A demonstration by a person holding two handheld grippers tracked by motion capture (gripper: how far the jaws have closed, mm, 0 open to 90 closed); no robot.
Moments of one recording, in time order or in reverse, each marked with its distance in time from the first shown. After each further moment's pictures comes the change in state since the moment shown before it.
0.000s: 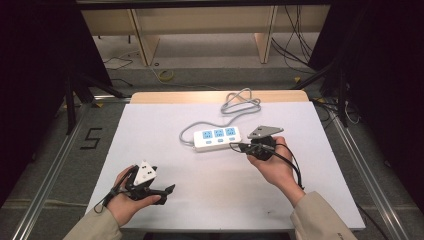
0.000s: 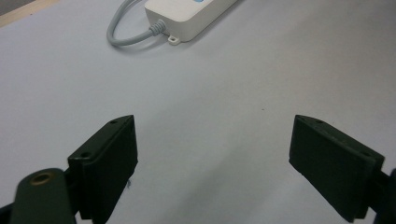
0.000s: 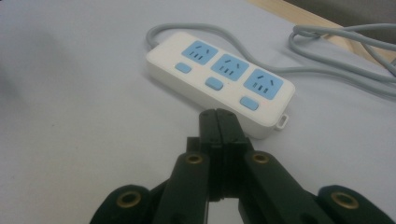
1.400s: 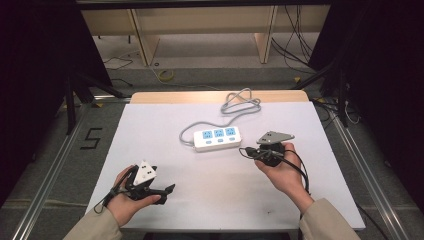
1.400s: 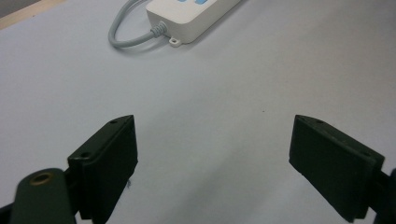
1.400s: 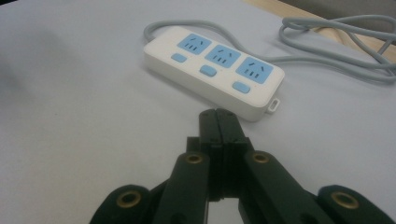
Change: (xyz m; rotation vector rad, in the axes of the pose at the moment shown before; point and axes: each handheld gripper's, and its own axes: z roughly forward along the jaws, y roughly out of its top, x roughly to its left) left arm 0.000 0.000 0.000 -0.009 0.003 -0.006; right arm -0.003 -0.020 -0.016 -0.031 -0.009 0.020
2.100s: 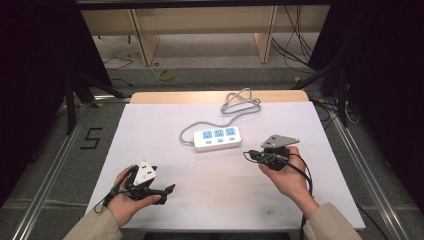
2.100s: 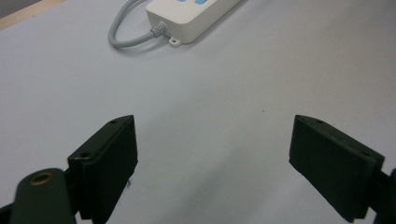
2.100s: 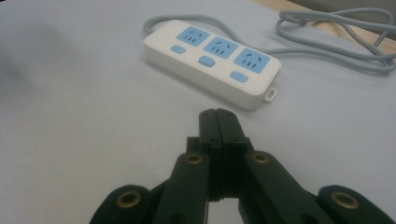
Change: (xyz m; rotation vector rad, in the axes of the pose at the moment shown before) left arm 0.000 0.000 0.000 0.000 0.000 0.000; right arm -0.001 -0.010 -0.009 0.002 -0.002 0.006
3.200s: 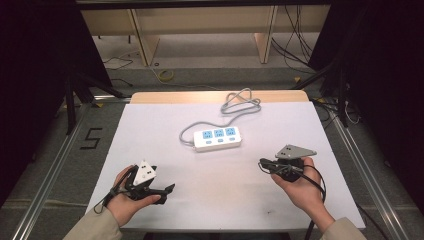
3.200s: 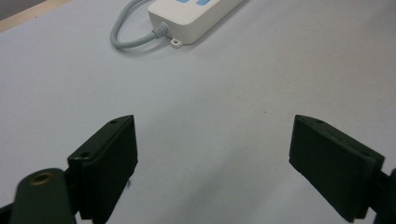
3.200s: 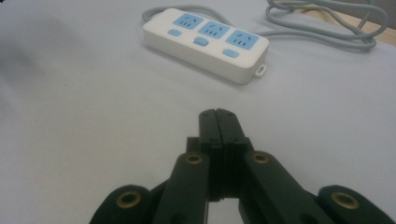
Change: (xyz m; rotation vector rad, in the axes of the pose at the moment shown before) left arm 0.000 0.000 -0.001 -0.001 0.006 0.004; right arm -0.002 -0.029 -0.030 -0.017 -0.011 0.026
